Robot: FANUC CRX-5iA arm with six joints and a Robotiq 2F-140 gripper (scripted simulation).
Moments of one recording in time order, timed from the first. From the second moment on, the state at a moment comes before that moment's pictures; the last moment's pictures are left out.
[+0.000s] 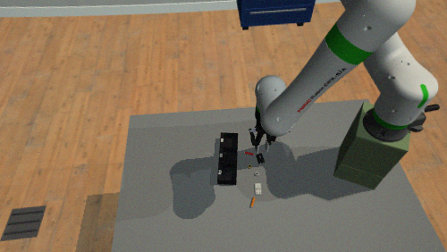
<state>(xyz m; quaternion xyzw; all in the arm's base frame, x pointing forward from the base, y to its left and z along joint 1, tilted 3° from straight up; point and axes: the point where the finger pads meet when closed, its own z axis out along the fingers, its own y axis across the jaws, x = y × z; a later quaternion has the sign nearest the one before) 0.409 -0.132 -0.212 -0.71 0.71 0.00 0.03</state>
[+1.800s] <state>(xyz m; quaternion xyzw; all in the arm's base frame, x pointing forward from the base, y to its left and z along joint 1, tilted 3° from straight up) 0.412 -0.129 -0.290 -0.71 0.71 0.00 0.03</state>
